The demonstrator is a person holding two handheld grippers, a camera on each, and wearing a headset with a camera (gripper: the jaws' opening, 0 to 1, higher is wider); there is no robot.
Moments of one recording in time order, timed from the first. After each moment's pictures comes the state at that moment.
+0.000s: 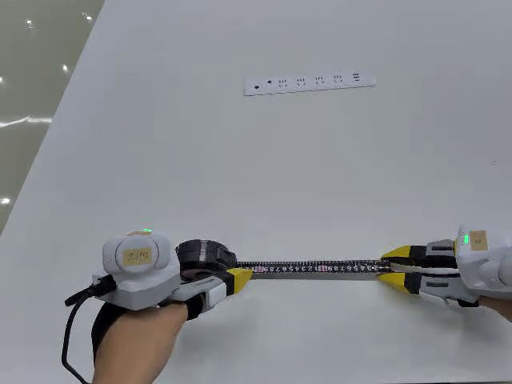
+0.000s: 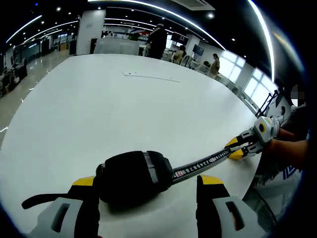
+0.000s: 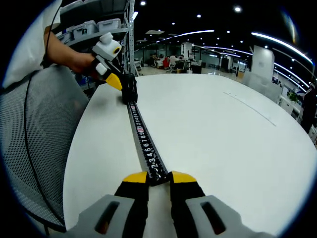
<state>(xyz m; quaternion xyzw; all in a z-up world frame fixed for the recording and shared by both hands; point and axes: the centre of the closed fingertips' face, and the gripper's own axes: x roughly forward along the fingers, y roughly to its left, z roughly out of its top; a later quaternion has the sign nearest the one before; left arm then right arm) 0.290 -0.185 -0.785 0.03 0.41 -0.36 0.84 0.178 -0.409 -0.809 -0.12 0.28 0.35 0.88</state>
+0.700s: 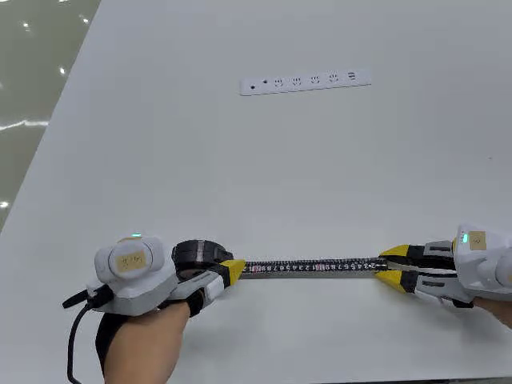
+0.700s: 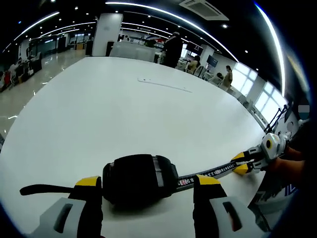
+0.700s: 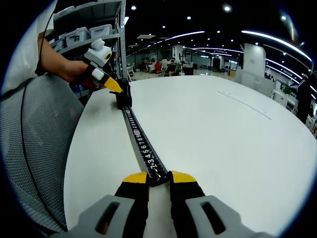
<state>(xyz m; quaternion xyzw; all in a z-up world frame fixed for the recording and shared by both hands) 0.298 -0.181 -0.783 -0.01 0.40 -0.31 0.87 0.178 -0.411 -0.809 -0.09 0.28 0.32 0.90</state>
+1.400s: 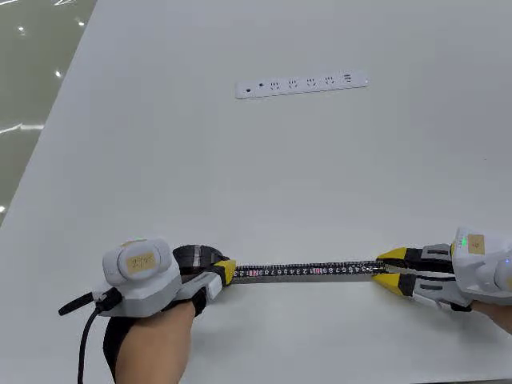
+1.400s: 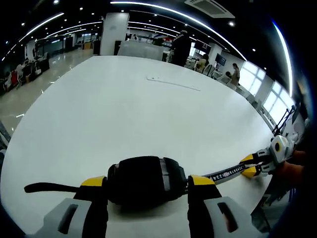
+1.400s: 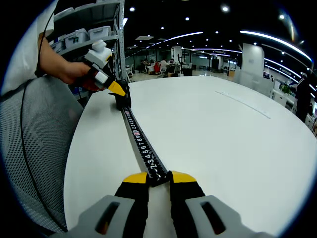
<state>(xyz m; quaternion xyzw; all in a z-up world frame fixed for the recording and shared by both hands) 0.305 -0.175 -0.788 0.01 0.40 -0.27 0.88 0.177 -0.412 -0.809 -0.09 0.27 0.32 0.90</state>
